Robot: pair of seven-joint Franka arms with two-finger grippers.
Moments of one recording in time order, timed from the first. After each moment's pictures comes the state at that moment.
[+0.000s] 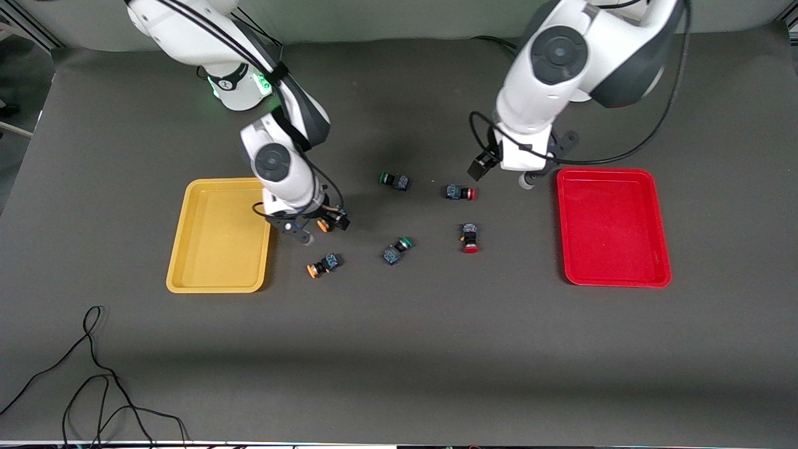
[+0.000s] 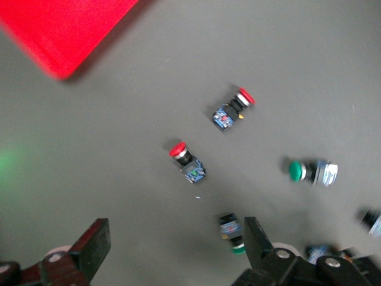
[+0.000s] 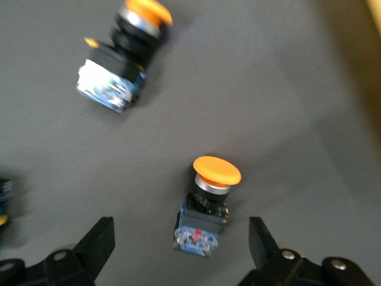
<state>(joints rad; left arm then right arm) -0.56 0.06 -0.07 -1.85 -0.12 1.82 -1.55 0.43 0.42 0.15 -2.12 0.01 2.49 1.15</state>
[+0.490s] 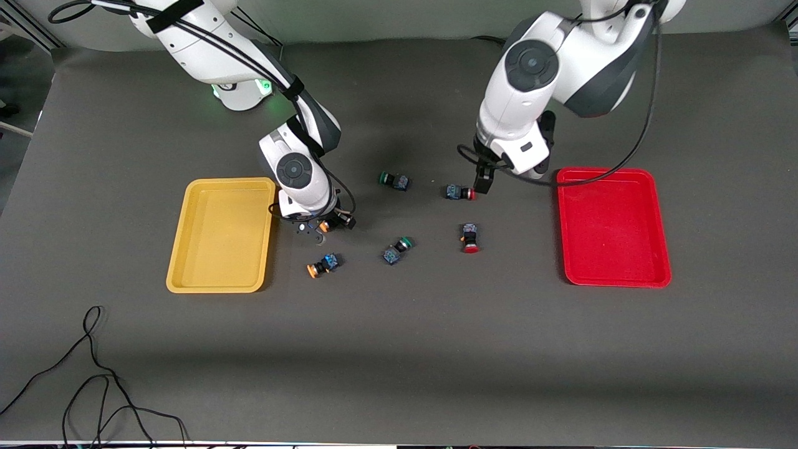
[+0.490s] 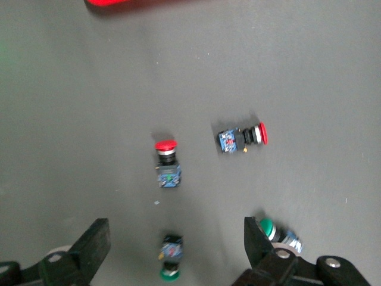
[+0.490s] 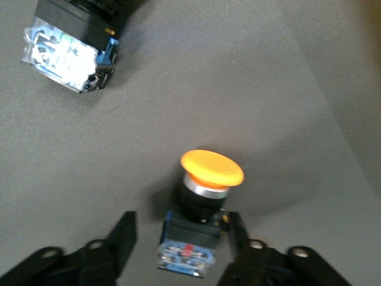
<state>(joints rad) -0.59 0.09 -0.08 -2.01 -0.08 2.07 -2.04 0.44 0.47 0.15 -2.12 -0.01 2.51 1.18</state>
